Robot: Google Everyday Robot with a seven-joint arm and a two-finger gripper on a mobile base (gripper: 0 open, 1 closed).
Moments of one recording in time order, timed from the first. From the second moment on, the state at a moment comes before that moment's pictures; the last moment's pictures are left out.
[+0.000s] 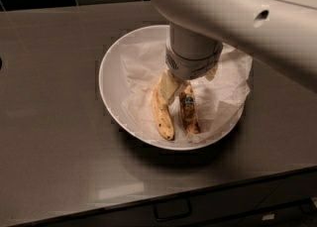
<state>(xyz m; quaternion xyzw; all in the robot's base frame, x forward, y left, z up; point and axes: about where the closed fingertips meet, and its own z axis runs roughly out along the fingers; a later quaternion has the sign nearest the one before) 0.498 -0.079 0.894 -0.25 0.95 -0.07 0.15</state>
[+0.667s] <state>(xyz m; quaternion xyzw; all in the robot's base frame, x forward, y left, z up) 0.499 -0.076 0.897 -0.24 0.95 -0.08 0.16</state>
